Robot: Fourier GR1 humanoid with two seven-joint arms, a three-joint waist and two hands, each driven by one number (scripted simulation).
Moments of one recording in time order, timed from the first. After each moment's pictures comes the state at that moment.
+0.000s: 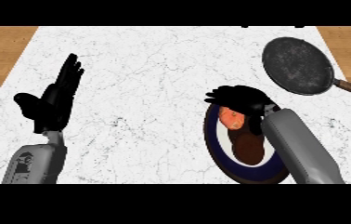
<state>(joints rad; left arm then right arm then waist) -0.23 0.19 0.08 -1.46 0.01 0.06 0.07 -0.56 -0.28 0.33 -0.97 1.21 0.34 -0.58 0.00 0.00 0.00</state>
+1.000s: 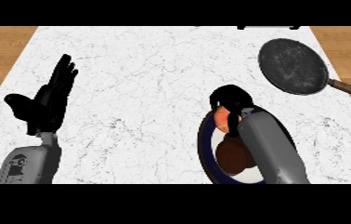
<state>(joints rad) -0.22 0.20 0.12 -1.47 0.02 0.05 0.08 -0.57 -0.06 0.12 -0.87 1.22 0.33 -0.10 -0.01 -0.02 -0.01</state>
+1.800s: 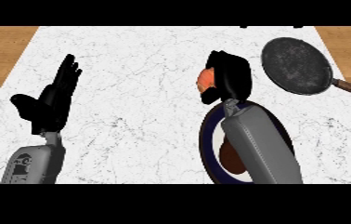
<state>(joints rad) -0.22 0.18 0.10 -1.47 0.00 0.06 0.07 -0.60 0.00 0.24 -1.29 1.18 -0.05 0.62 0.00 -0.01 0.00</state>
